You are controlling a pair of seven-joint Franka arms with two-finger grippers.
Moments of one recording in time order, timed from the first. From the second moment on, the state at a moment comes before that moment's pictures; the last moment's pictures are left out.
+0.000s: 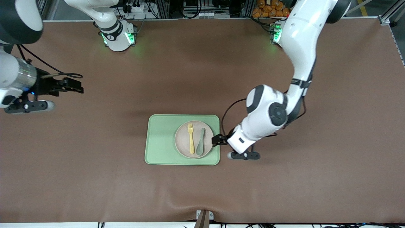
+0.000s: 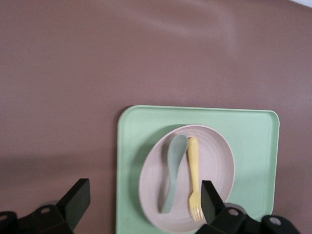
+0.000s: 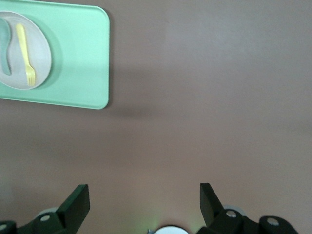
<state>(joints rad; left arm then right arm) -0.49 0.71 0.01 -1.29 -0.40 2.23 -0.30 0.07 0.17 0.03 -1.47 0.08 1.46 0.00</state>
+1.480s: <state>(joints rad) -0.11 0.24 0.06 -1.30 -0.02 1.53 -0.09 0.49 0.65 0.04 -1.43 0.08 2.14 0.33</state>
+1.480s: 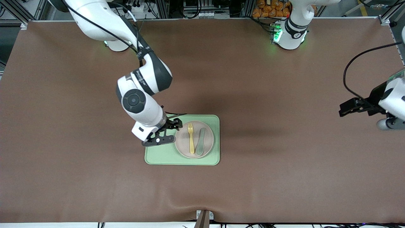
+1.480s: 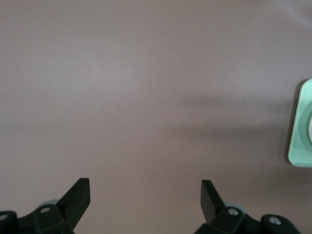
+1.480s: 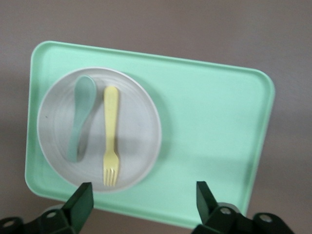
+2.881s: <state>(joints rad) -0.07 0.04 -0.05 -1.53 0.00 1.50 -0.09 0.62 0.87 0.00 -1.42 0.07 2.44 0.42</state>
